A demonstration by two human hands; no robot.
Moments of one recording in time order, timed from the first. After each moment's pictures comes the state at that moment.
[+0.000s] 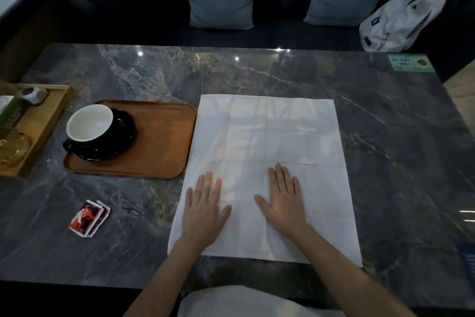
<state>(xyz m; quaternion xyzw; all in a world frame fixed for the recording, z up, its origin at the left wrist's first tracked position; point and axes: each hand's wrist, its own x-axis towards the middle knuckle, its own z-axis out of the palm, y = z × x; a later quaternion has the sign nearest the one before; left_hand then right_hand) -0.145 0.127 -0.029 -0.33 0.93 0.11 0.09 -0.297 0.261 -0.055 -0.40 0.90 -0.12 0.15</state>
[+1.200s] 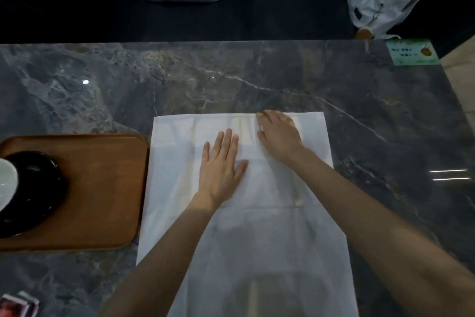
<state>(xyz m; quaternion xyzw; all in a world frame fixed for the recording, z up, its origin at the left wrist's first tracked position) -0.361 0.054 -0.062 -0.23 0.96 0.15 0.06 -0.512 0.133 -0.020 -0.42 0.89 -0.03 0.17</state>
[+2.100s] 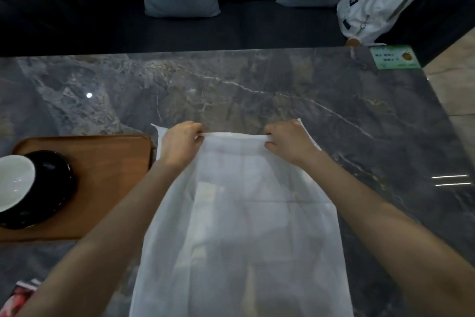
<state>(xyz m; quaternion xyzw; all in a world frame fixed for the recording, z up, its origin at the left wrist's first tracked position) -0.354 -0.015 0.013 -0.26 0.95 0.16 -0.03 -0.504 0.173 0.025 -0.46 0.87 -0.06 0.15</state>
